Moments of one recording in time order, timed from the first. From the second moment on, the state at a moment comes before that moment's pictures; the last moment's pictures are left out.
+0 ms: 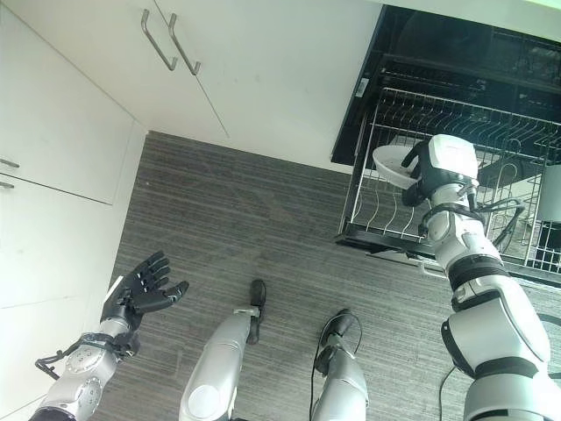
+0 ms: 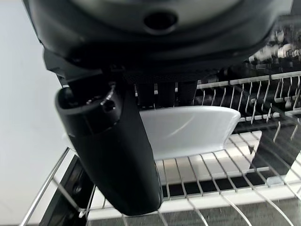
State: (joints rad) left arm 0.01 0.57 -0.20 0.38 -0.66 -0.22 -0.01; right arm -0.98 -0.79 0.53 1.11 -0.35 -0.10 -0.27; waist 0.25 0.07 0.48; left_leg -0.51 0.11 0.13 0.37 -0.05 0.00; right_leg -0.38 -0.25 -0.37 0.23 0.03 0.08
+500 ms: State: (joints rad) left arm 0.01 0.61 -0.16 0.35 -0.66 -0.16 -0.01; right arm -0.96 -0.78 0.53 1.18 -0.23 -0.01 0.02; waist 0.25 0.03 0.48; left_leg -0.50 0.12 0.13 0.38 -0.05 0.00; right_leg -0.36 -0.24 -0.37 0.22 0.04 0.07
